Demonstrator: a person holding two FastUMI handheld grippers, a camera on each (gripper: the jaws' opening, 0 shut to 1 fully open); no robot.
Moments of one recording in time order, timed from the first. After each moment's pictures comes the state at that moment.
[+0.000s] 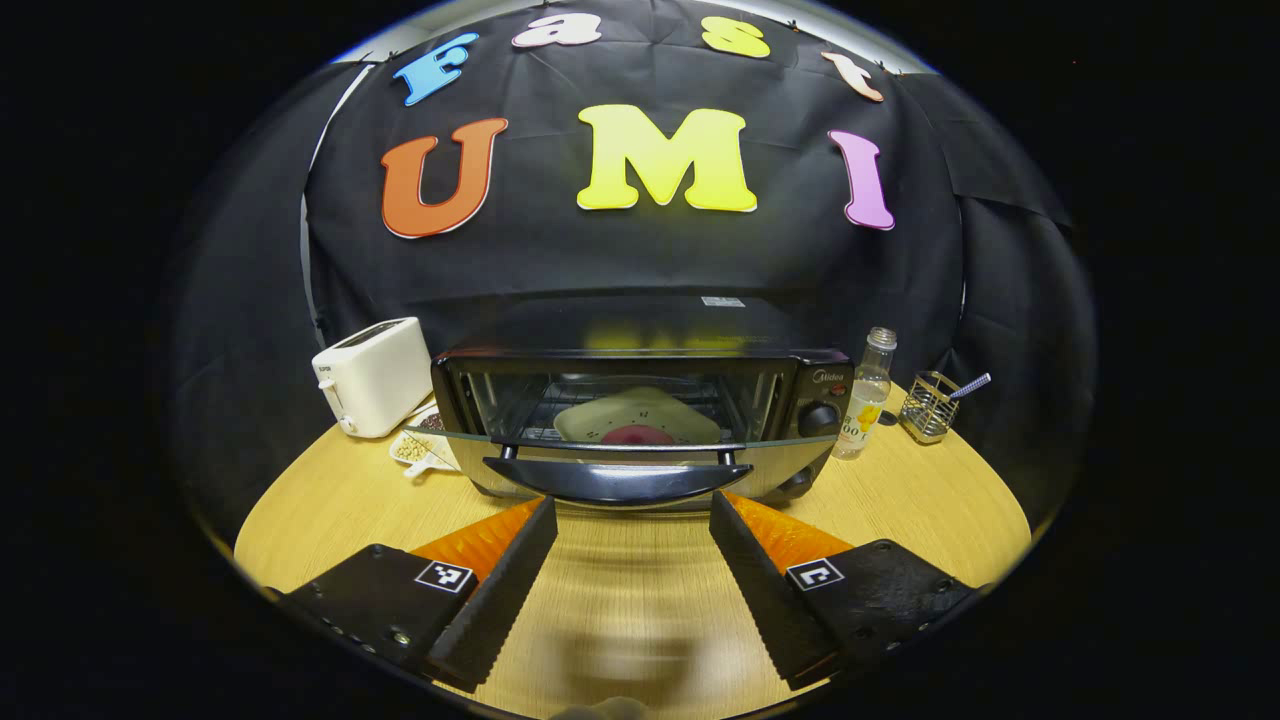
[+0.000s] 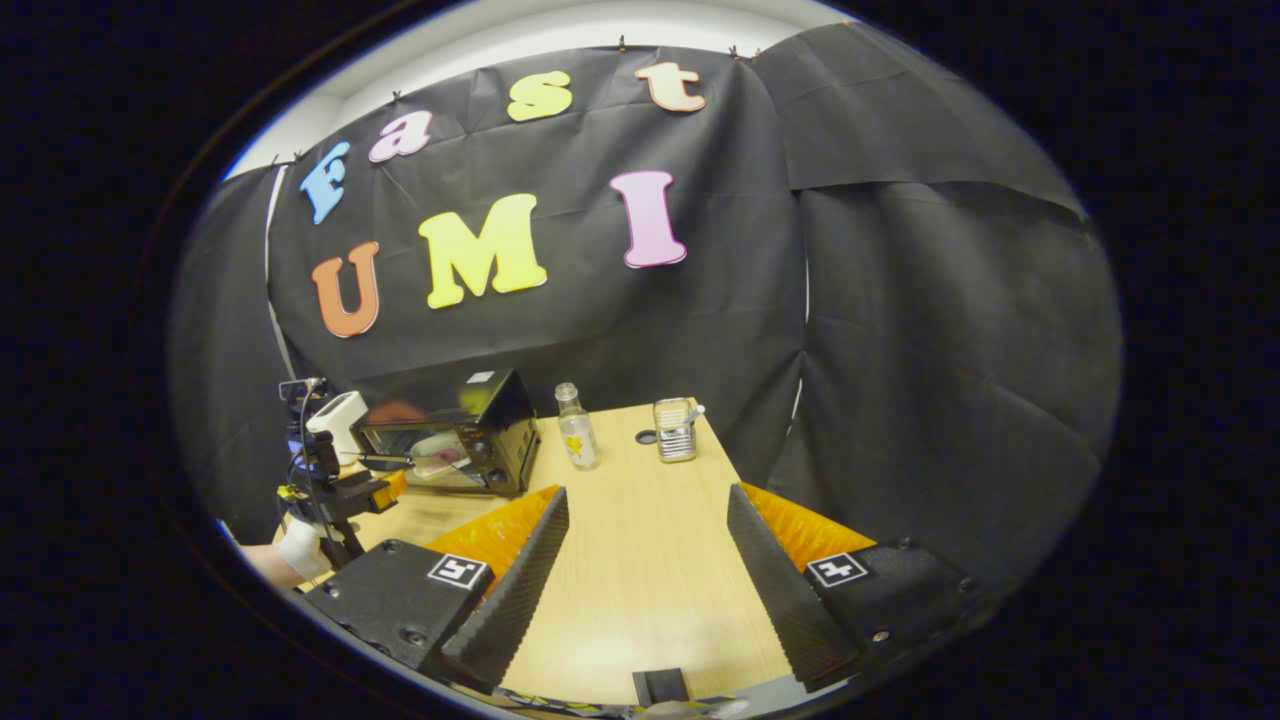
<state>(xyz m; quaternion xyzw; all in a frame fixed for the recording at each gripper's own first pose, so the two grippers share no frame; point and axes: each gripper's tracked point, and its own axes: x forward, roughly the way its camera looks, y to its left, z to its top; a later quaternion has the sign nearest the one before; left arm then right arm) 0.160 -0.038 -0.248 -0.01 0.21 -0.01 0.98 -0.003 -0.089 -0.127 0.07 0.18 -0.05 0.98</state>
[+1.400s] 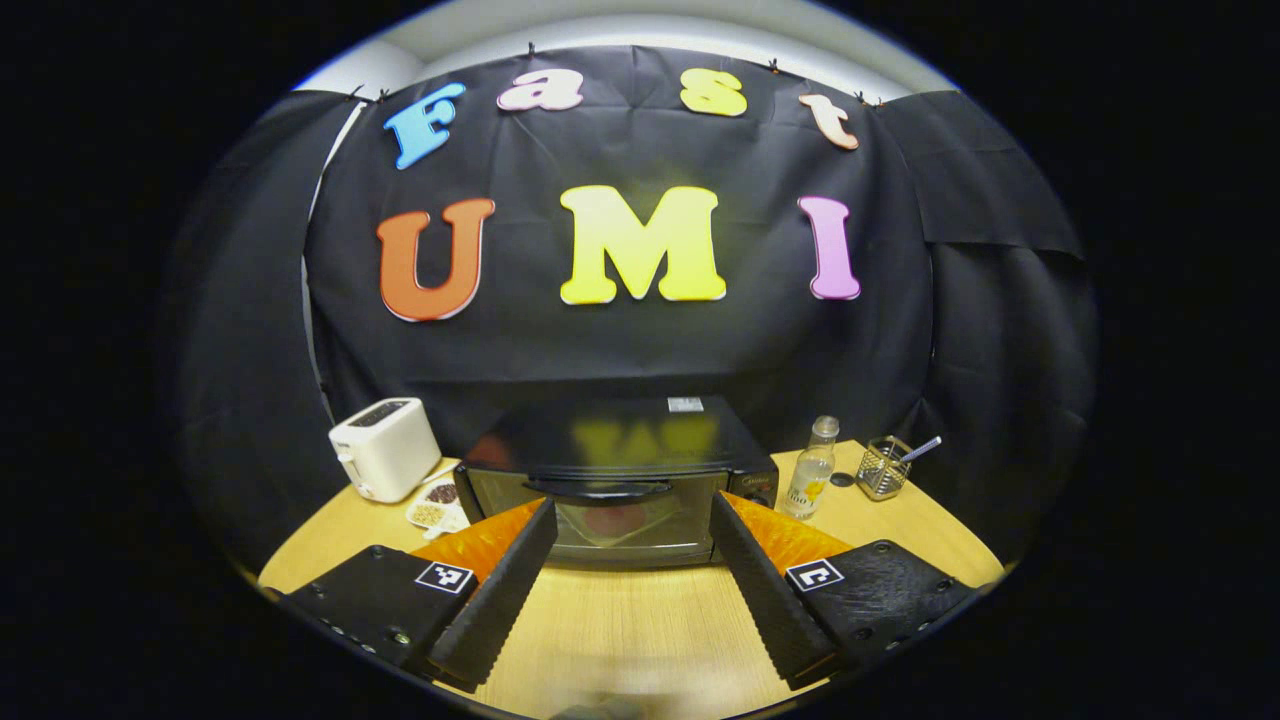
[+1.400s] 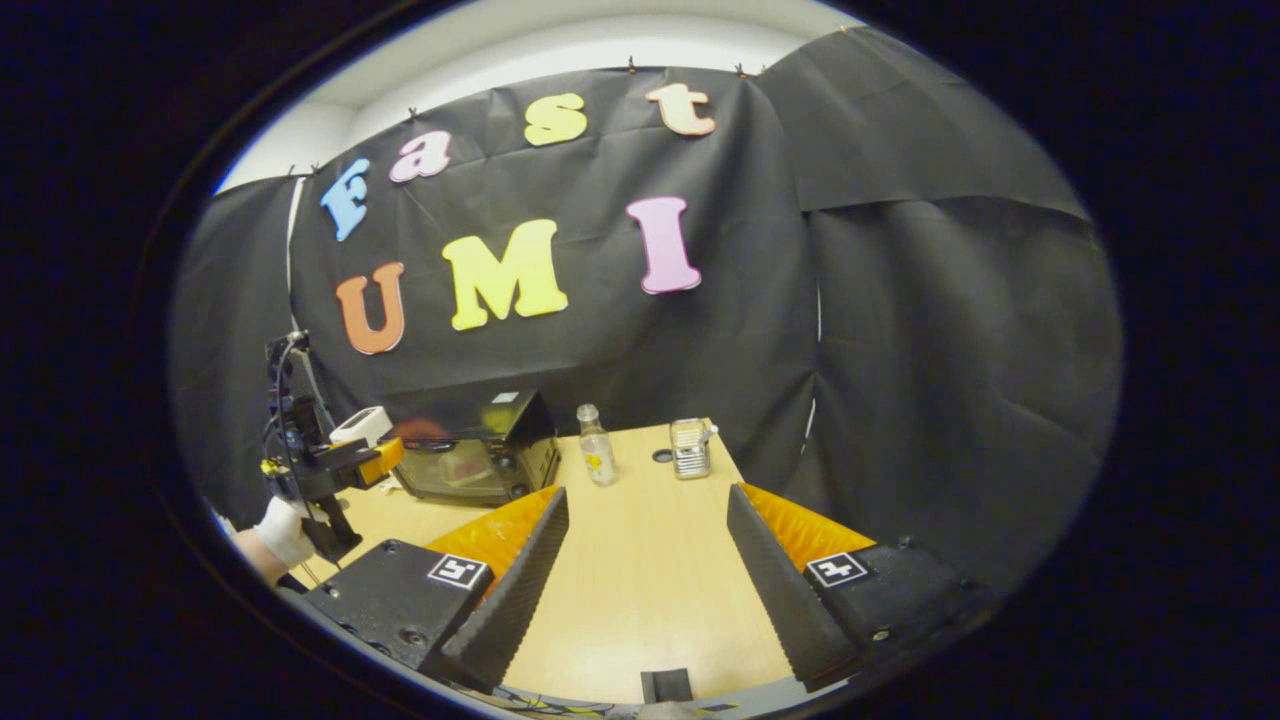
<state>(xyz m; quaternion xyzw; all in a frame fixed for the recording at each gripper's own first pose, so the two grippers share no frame) 0.109 -0.045 -0.115 0.01 0.11 -0.01 0.99 -0.039 -0.081 -0.091 0.06 0.13 -0.01 0.99</state>
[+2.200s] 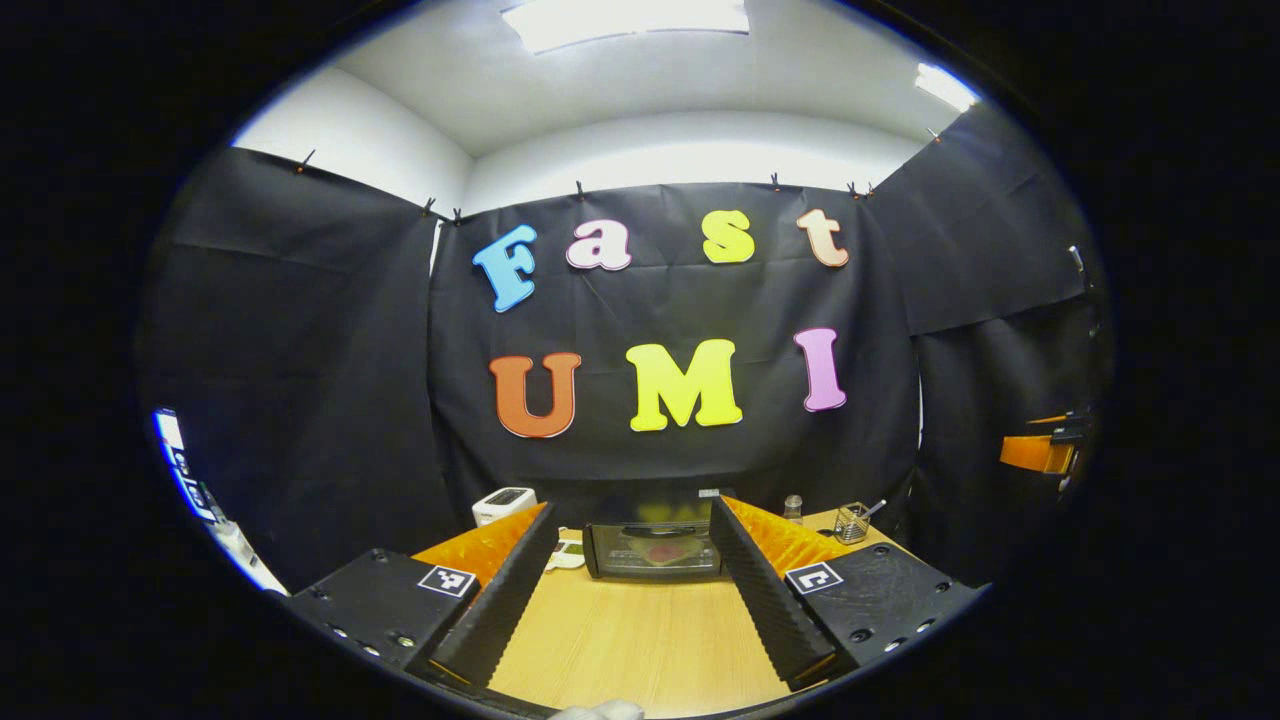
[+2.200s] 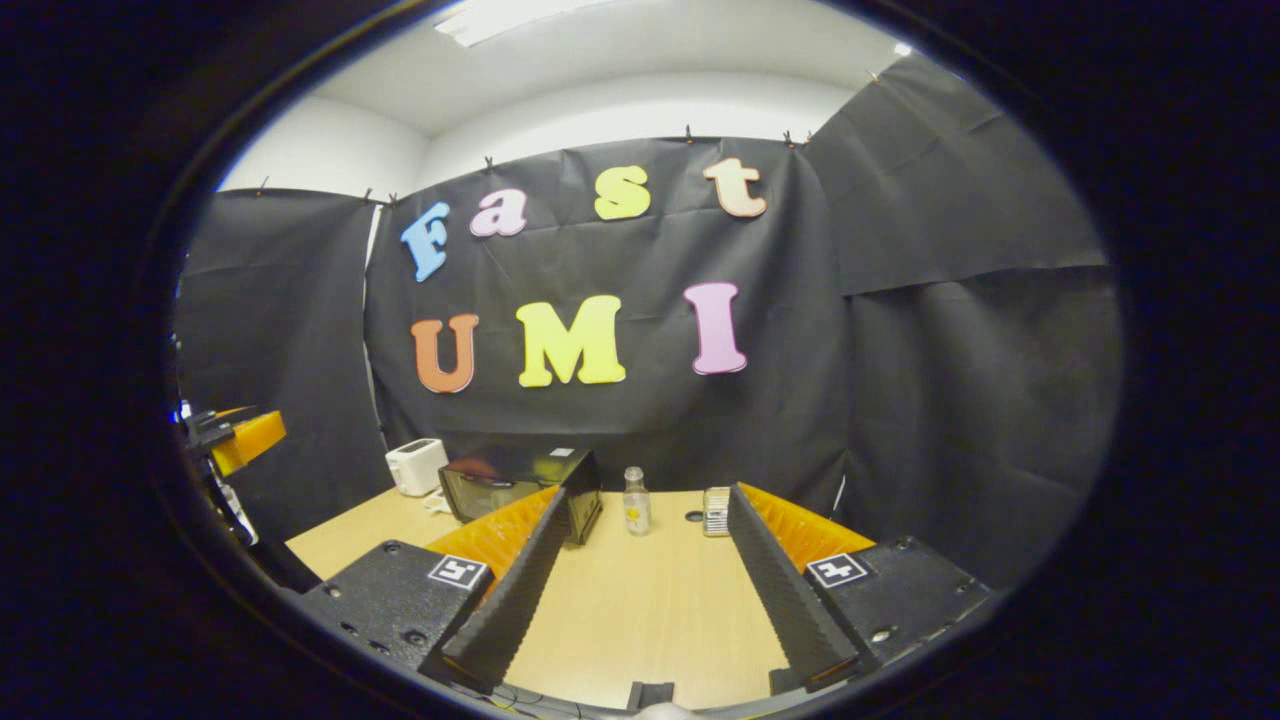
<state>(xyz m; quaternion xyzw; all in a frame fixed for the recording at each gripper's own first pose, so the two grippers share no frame) -0.154 -0.030 0.031 0.03 -0.02 0.06 1.00 -0.101 -0.083 -0.040 0.04 0.02 0.06 1.00</state>
